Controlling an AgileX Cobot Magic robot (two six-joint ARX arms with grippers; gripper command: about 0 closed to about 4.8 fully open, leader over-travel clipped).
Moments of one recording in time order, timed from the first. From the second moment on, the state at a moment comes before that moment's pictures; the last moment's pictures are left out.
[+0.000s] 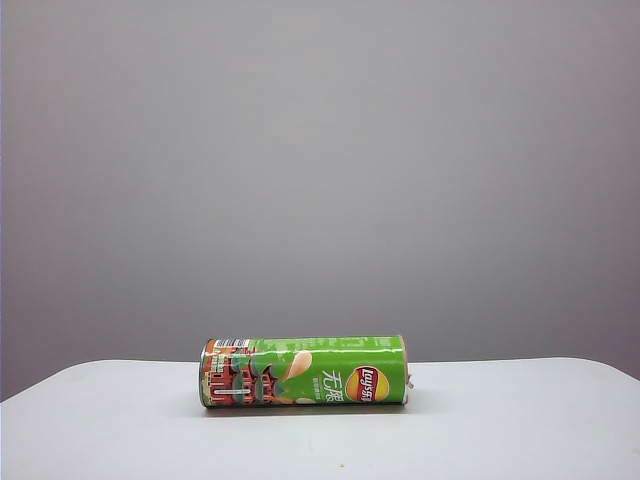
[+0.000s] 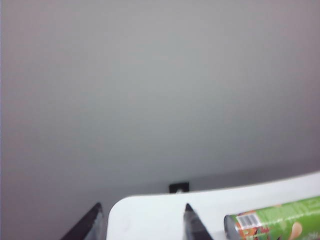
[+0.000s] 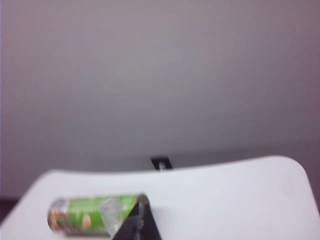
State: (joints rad) left arm -0.26 0.21 0.30 -0.06 -0.12 0.12; right arm -0.04 0.33 0.29 -0.01 -0.34 0.31
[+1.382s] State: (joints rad) left arm -0.08 0.02 0.01 -0.05 0.05 0.03; right arm -0.04 0.00 0.01 -0.15 -0.15 0.30
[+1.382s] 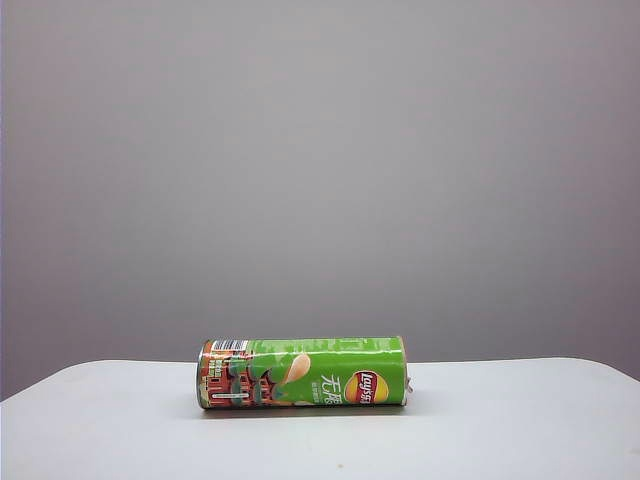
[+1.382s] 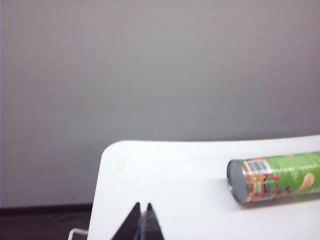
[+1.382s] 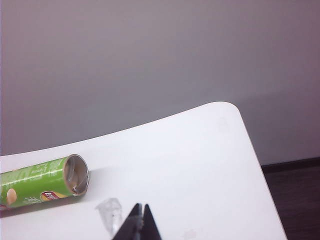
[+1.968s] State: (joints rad) left arm -0.03 0.02 0.01 -0.18 0.02 0.05; right arm -0.04 0.00 0.01 -0.17 -0.15 0.30
